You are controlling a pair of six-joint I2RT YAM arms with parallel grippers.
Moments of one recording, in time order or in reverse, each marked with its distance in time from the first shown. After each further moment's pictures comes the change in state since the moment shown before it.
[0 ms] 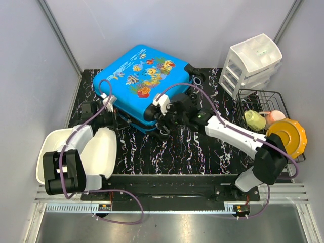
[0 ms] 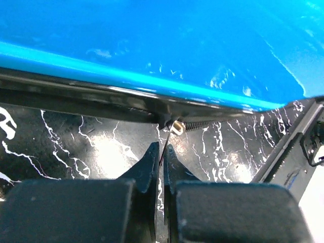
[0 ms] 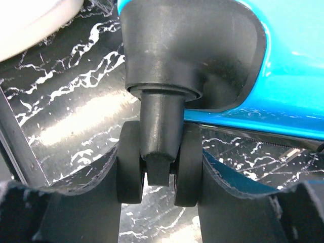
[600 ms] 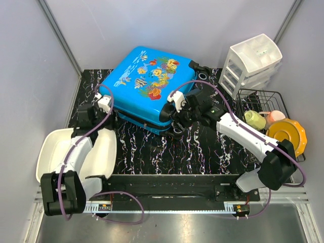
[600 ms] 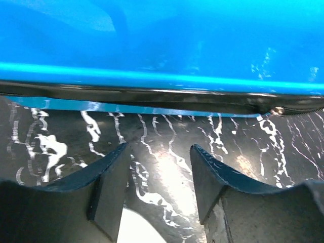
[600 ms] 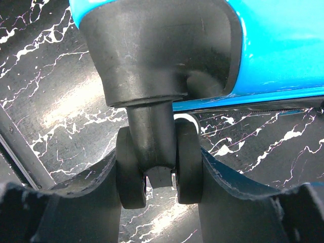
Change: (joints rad) left arm 0.010 -0.189 -0.078 0.121 -0.206 0.094; right arm -0.166 -0.096 -0.026 -0.196 -0.068 -0.069
